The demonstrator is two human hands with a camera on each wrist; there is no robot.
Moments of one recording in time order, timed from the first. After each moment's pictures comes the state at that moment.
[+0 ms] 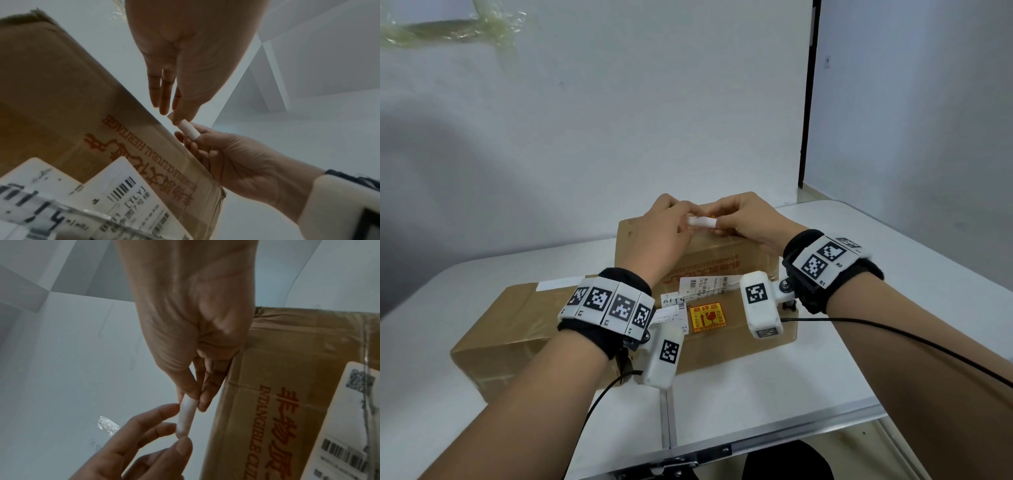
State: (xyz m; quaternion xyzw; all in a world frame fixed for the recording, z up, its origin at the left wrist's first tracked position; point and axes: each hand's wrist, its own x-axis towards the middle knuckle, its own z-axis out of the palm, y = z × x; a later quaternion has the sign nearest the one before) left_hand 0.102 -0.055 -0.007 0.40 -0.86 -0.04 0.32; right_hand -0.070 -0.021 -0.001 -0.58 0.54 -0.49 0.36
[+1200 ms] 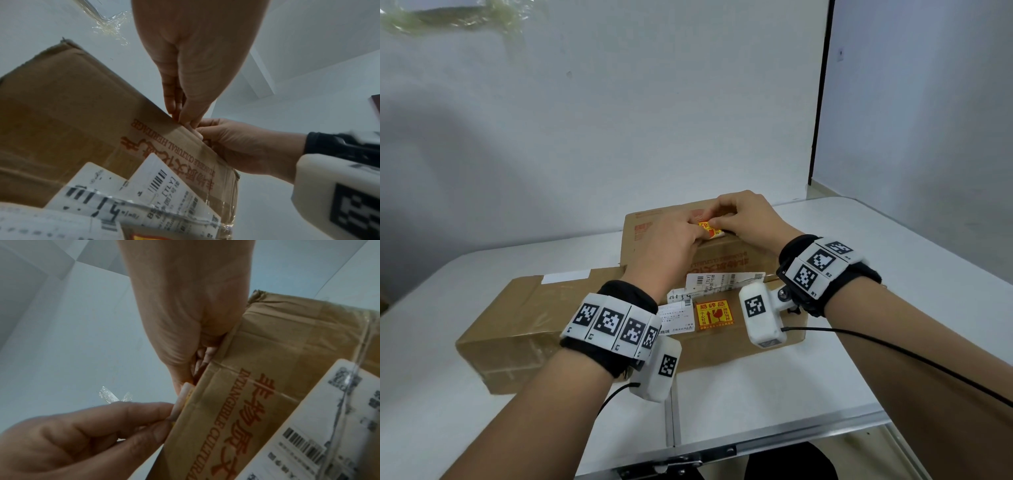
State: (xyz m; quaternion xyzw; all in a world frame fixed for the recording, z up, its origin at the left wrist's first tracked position) left_hand 0.107 -0.027 -0.003 0.37 -0.90 0.11 0.21; right_hand -0.068 -0.043 -0.017 -0.68 0.58 -0.42 0.16
